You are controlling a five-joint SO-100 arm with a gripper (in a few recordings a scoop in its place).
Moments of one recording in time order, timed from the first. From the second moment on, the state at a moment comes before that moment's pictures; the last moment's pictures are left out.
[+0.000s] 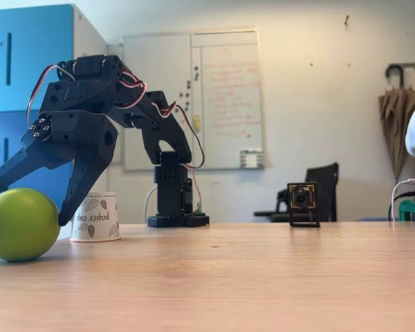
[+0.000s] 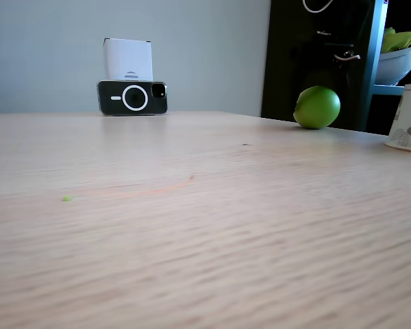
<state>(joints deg) 11.2 35.9 27.5 75.7 86.8</state>
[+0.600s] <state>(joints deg) 11.5 35.2 26.6 74.4 86.7</state>
